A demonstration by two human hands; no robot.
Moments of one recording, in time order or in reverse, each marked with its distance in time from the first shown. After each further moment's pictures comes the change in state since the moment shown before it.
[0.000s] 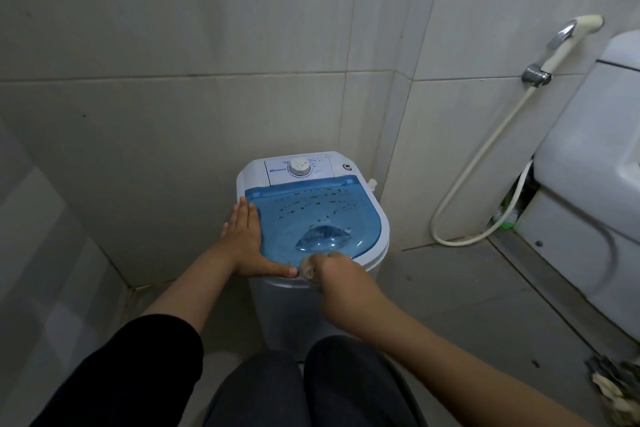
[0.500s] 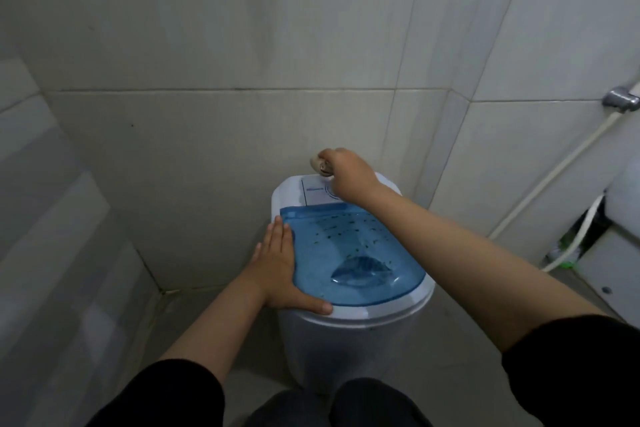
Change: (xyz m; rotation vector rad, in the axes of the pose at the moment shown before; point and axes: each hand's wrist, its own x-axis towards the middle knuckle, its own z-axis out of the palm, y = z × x) left_hand 0.005 -0.007 0.003 -0.025 0.018 0.020; right_hand 0.218 0.002 -0.066 -0.104 0.263 -0.224
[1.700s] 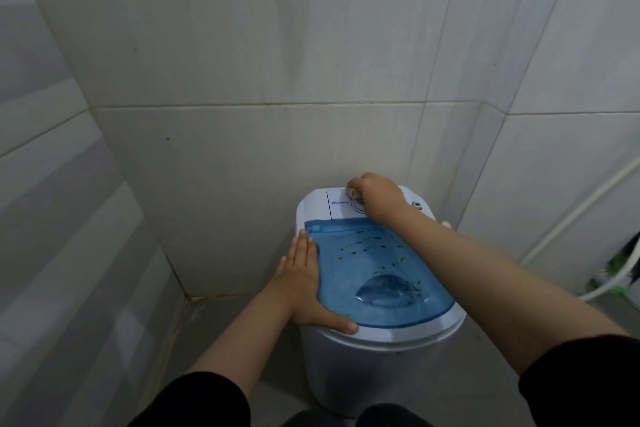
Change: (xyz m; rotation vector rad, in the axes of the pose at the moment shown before) left_hand -0.001 -0.001 0.000 0.006 -0.005 -0.013; right_hand 0.013 0.025 0.024 -0.200 -0.106 -0.026
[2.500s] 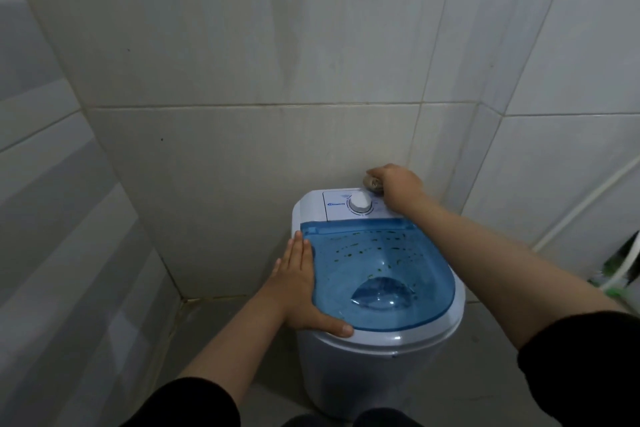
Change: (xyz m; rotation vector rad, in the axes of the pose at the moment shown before) left_hand 0.001 -0.002 0.001 -0.011 0.008 0.007; right_hand 0.006 0.041 -0.009 0.069 0.081 0.112
